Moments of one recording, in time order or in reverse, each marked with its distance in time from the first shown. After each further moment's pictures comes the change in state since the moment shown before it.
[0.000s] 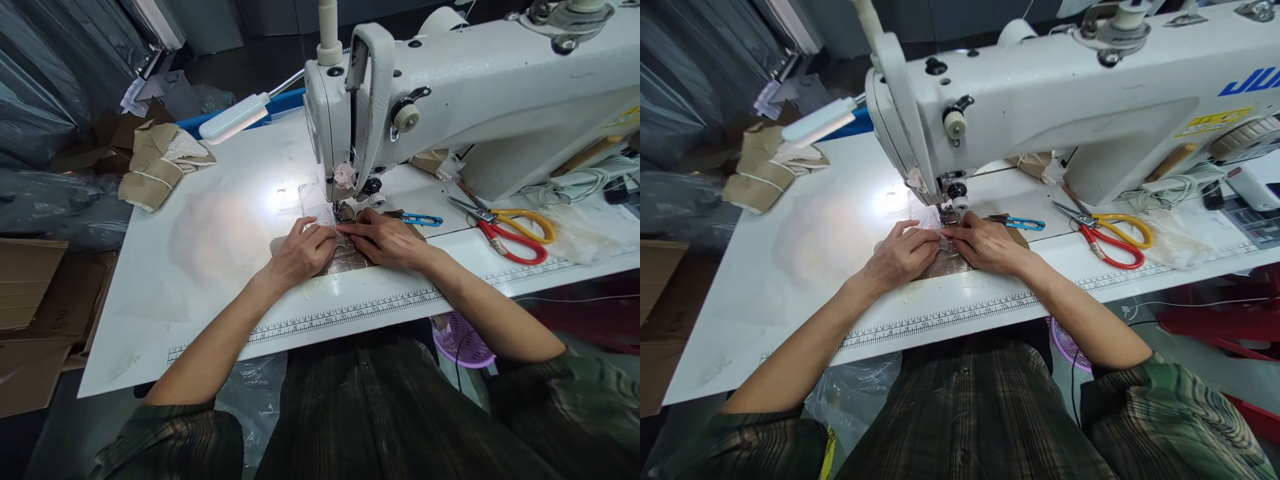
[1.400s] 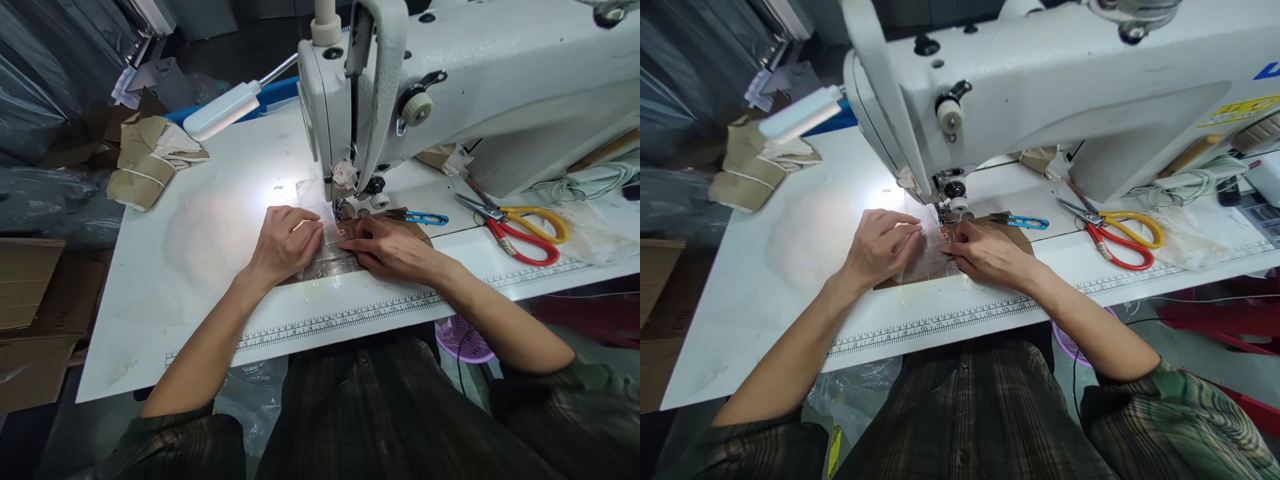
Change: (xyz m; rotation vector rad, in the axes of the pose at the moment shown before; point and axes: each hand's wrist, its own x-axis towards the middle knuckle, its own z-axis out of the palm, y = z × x) left_hand -0.001 -0.016 -0.016 -0.121 0.046 -0.239; right_hand -0.008 -0.009 -0.006 0.006 -0.029 -0.155
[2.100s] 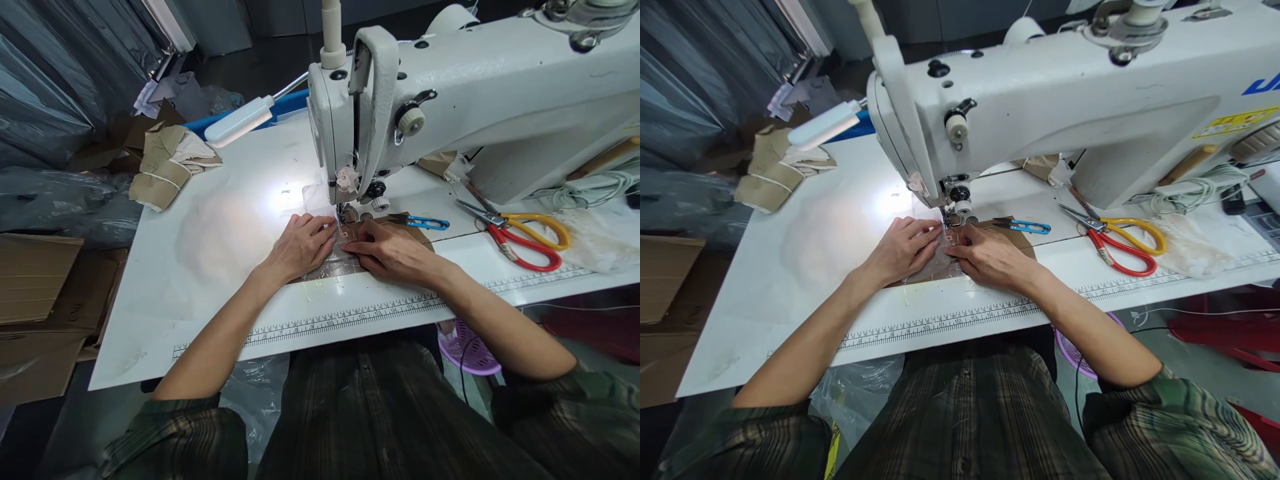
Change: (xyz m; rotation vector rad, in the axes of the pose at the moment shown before) left_hand 0.001 0.001 0.013 0.009 -0.186 0.034; right_hand -0.001 0.000 0.003 -0.036 0.016 -0.018
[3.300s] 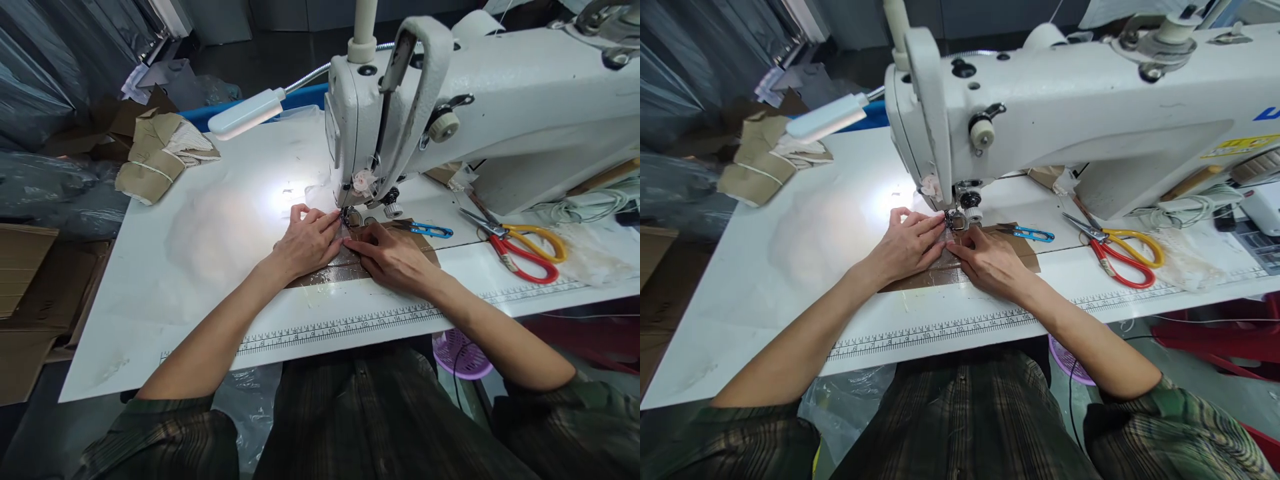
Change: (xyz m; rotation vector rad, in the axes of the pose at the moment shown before) left_hand 0.011 -0.004 0.006 0.094 0.000 0.004; right_hand 0.002 -0.005 0.009 -0.123 0.036 0.093
